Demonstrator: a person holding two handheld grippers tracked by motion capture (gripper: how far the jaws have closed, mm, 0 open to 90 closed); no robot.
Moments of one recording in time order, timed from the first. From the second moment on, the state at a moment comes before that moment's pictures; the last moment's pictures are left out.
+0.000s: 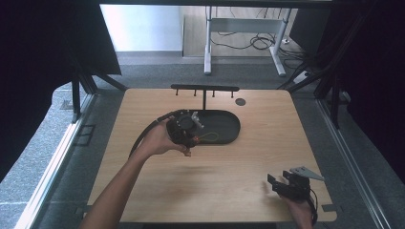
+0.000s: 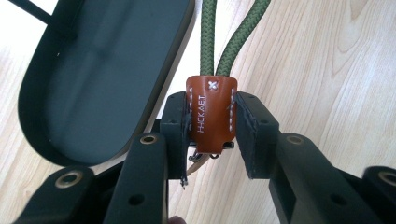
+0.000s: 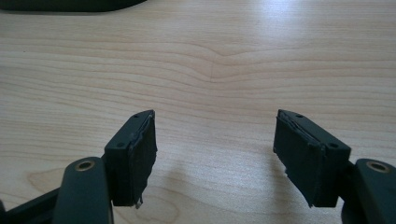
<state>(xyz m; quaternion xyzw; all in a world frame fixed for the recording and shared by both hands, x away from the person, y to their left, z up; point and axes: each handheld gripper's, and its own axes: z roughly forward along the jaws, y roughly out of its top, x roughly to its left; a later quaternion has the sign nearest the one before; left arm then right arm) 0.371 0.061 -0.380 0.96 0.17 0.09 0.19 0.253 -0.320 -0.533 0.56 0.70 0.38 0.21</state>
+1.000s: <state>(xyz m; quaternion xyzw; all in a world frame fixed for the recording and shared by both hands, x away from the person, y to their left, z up) 0.422 0.052 -0.391 0.96 0.20 0.07 0.18 0.255 -0.314 -0.536 0.56 0.71 0.38 0.20</state>
